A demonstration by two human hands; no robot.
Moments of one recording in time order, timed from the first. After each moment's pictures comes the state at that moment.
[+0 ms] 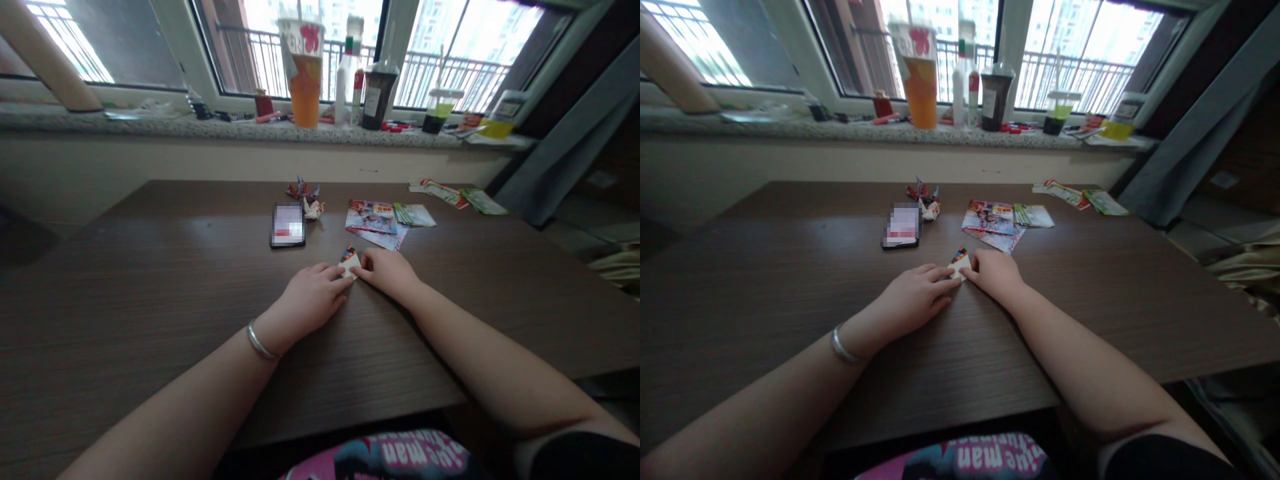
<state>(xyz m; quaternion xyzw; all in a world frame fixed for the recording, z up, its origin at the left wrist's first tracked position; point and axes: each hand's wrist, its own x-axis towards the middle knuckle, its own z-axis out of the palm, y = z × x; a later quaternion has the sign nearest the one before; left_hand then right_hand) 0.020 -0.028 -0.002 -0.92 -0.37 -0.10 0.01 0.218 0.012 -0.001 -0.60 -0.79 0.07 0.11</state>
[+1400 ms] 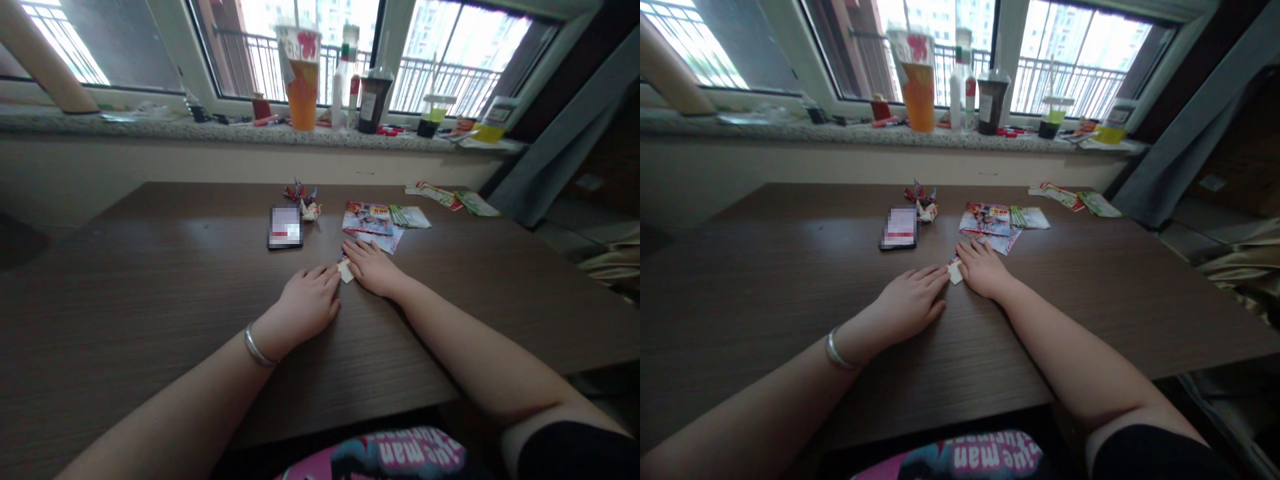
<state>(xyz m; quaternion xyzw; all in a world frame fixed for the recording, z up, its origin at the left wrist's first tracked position) 0.026 -0.045 -0.003 -0.90 -0.43 -0.07 0.04 0.219 0.023 -0.021 -0.49 -0.87 0.00 0.04</state>
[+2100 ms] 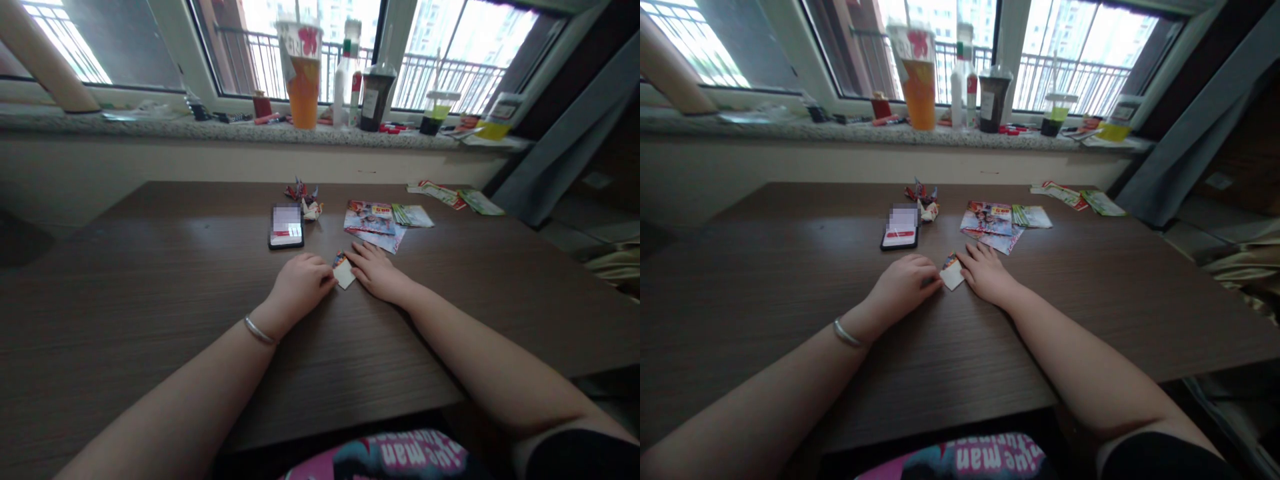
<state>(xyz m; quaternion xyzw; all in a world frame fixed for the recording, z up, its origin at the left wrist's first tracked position) 0.014 -0.011 0.003 -0.89 -0.43 -0.15 0.03 0.223 0.016 -0.022 -0.50 -0.86 0.05 0.08</state>
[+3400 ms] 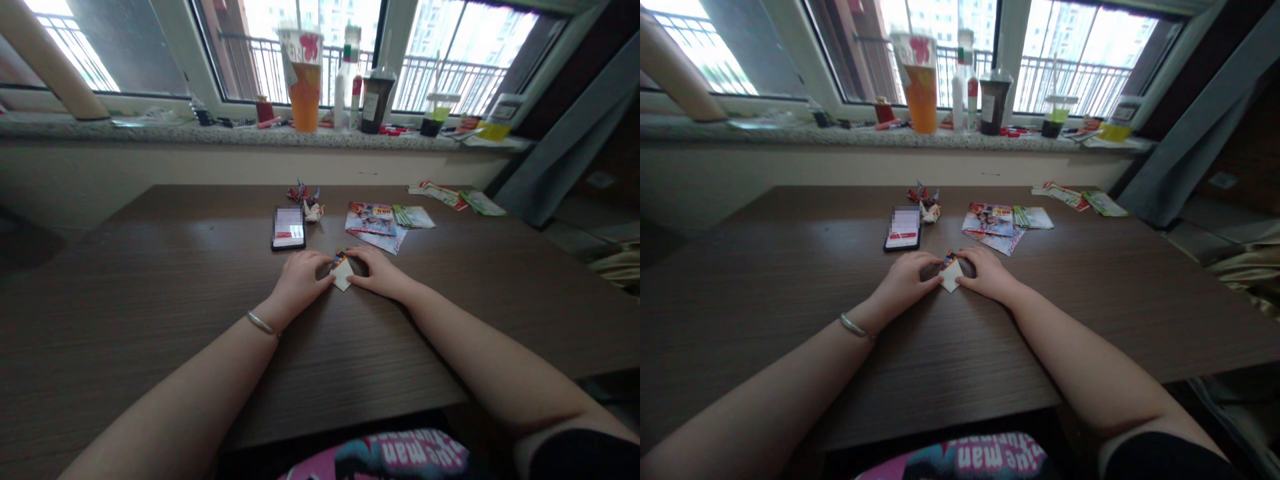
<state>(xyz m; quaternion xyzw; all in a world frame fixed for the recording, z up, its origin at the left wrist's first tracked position) 0.008 -0.003 -0.015 -0.83 -0.49 -0.26 -0.08 0.228 0.020 -0.023 -0.43 -0.86 0.15 0.23</state>
